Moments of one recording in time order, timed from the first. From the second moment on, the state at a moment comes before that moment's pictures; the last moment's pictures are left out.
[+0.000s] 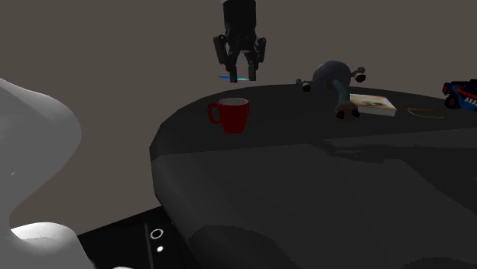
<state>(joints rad) -0.39 -0.39 0.79 -2.12 0.14 1.77 1.79</state>
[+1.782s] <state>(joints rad) -0.42 -0.17 0.98 -2.14 0.02 1.96 2.01</state>
